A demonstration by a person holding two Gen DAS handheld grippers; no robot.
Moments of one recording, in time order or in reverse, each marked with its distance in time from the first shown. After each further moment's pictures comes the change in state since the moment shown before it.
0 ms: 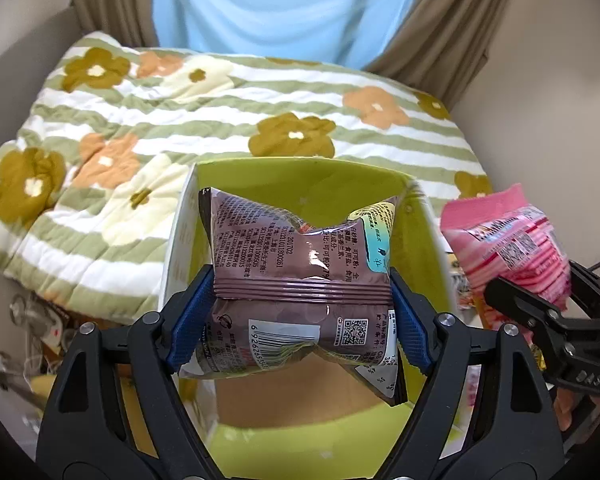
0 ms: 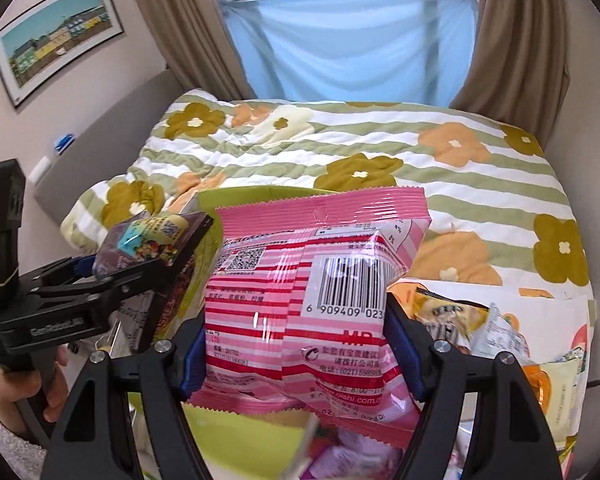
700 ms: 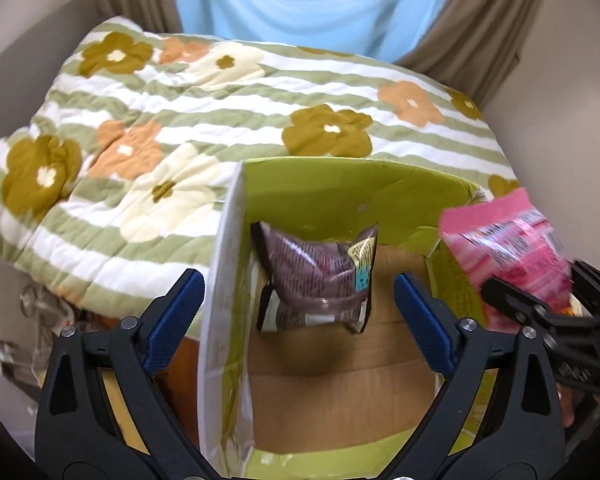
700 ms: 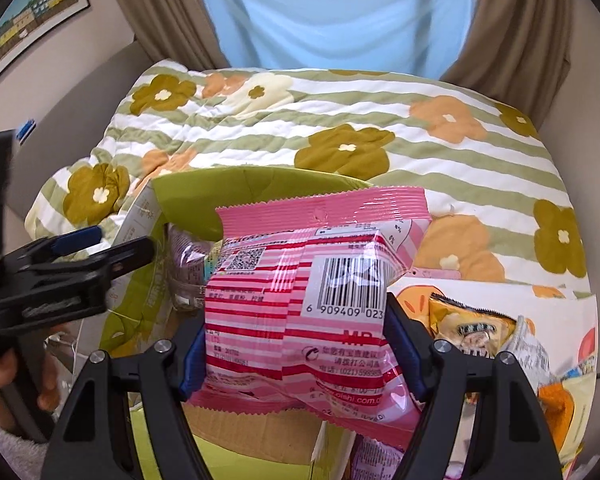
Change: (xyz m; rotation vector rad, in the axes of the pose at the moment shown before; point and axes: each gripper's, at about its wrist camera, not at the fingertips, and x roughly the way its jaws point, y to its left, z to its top) left arm 0.029 0.041 0.002 -0.064 0.010 0.085; right arm 0.073 0.011 0.027 -0.025 0.110 -0.063
